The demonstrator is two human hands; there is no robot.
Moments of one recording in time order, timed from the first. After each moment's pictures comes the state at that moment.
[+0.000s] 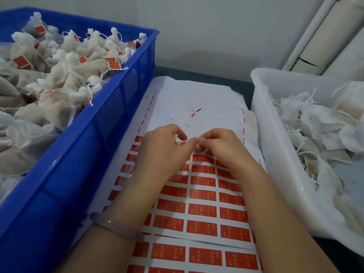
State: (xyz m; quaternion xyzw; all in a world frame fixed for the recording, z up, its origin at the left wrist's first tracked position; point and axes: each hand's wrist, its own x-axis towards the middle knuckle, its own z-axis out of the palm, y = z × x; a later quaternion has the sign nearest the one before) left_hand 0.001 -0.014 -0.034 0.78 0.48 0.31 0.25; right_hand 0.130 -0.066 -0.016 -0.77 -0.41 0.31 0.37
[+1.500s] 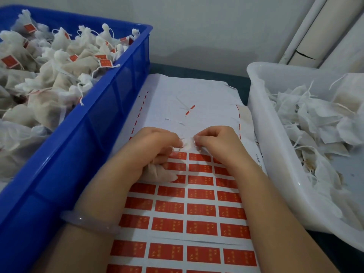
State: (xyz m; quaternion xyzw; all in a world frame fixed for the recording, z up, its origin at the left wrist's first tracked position) left_hand -0.014 0.000 0.002 0.59 0.50 0.13 0.63; right_hand 0.134 -0.065 -0.022 -0.77 -0.42 0.29 0.38
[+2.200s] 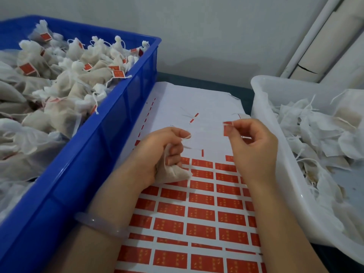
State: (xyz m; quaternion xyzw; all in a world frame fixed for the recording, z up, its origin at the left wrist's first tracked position) left_hand -0.023 -0.006 -0.004 0.49 0.37 0.23 0.76; right_hand 0.137 -0.086 -0.013 -0.70 -0.44 0.01 0.57
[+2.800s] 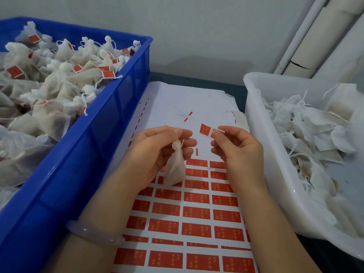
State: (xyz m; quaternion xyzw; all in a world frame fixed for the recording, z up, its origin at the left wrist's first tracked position) left_hand -0.023 -0.013 -0.001 0.55 0.31 0.29 0.72; right_hand 0.127 -0.090 -0.022 -0.66 -0.32 0.18 0.65
